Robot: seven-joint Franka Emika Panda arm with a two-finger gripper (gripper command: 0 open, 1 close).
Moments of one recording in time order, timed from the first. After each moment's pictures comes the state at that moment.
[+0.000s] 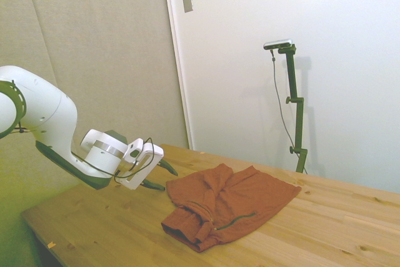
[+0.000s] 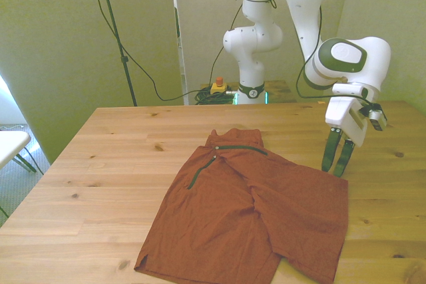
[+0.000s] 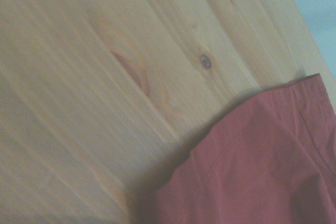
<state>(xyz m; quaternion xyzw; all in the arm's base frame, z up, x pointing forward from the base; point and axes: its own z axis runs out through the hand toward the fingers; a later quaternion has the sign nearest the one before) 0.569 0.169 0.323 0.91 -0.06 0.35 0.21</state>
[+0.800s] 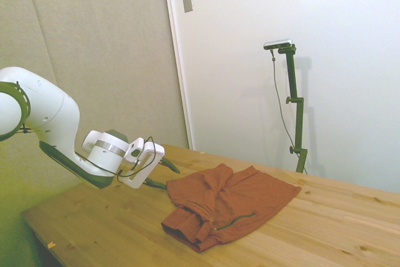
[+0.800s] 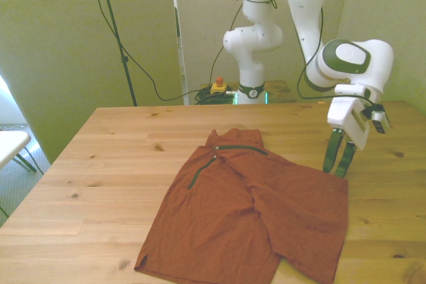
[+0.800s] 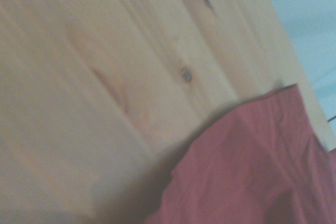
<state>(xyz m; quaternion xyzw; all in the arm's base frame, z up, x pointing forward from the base) 0.586 0.169 0.336 0.89 -0.07 0.39 0.22</state>
